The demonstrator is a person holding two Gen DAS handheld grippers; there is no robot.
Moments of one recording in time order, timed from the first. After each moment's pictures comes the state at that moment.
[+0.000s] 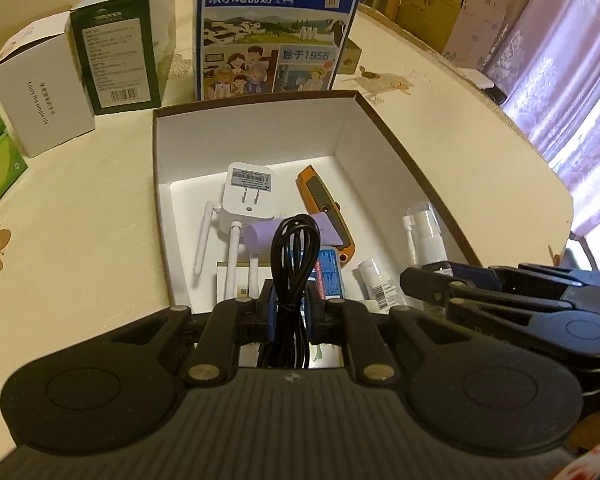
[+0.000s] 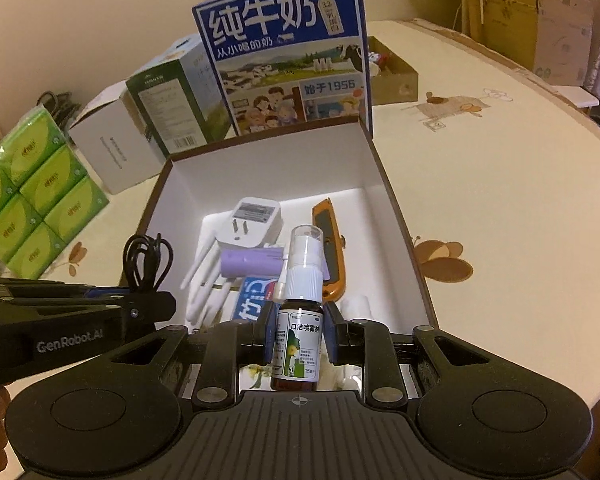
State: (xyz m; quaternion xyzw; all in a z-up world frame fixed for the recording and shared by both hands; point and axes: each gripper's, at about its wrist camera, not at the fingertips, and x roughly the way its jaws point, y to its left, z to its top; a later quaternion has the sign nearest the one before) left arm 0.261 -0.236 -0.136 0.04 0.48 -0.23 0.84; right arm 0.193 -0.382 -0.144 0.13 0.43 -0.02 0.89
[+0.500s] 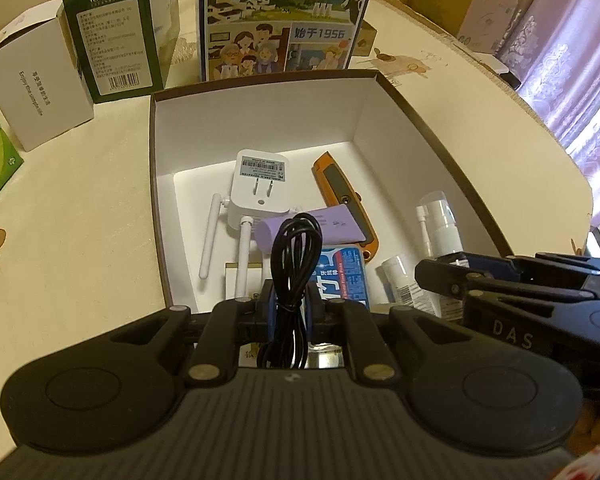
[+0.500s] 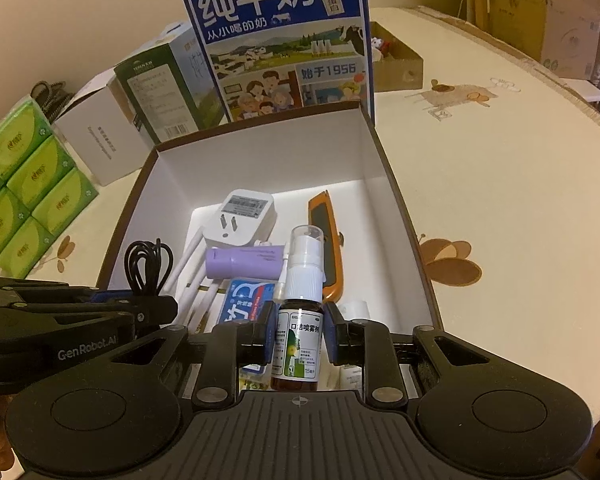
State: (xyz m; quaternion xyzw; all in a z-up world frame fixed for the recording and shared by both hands) left arm 0.283 -0.243 -0.161 0.05 0.50 -0.22 0.84; right arm 0.215 -0.388 -0.164 0.13 0.45 -0.01 0.88
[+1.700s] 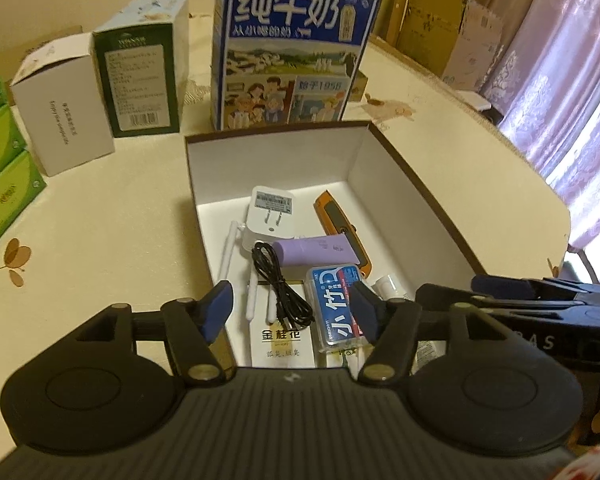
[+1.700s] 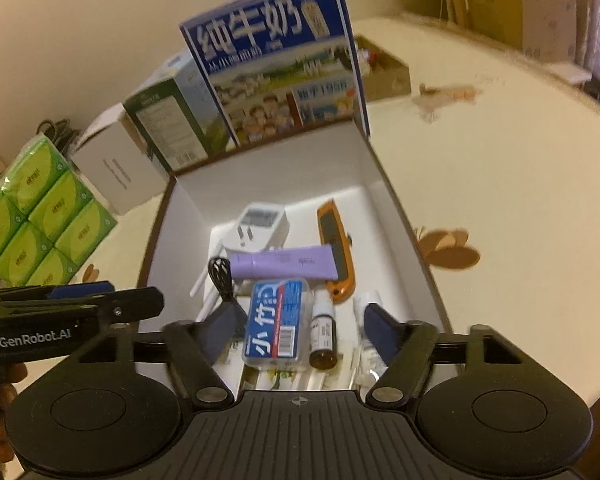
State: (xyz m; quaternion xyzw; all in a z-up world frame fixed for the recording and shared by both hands) left arm 0.256 -0.196 -0.116 0.02 0.44 -0.24 0.86; right arm 0.175 -0.379 -0.133 0.18 0.41 -0.02 0.90
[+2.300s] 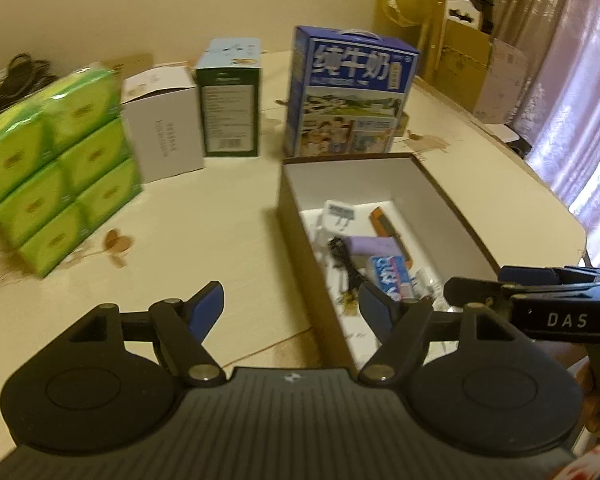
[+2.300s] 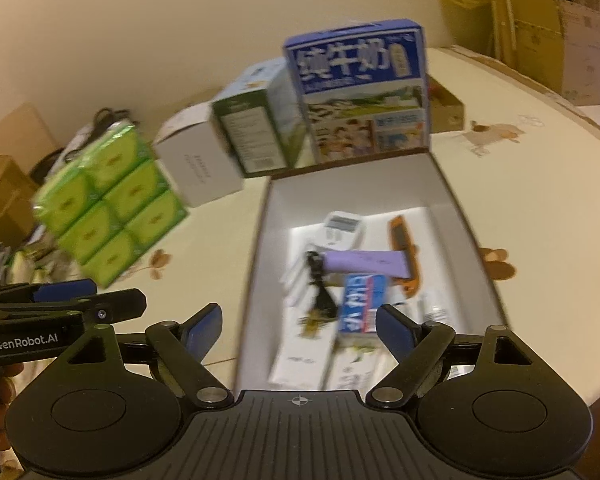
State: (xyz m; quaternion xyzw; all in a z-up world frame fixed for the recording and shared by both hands) left arm 0.180 -0.097 -0.050 0.02 0.41 -0.17 0.90; right arm 0.130 -0.301 -0.072 0.15 0.39 0.05 0.91
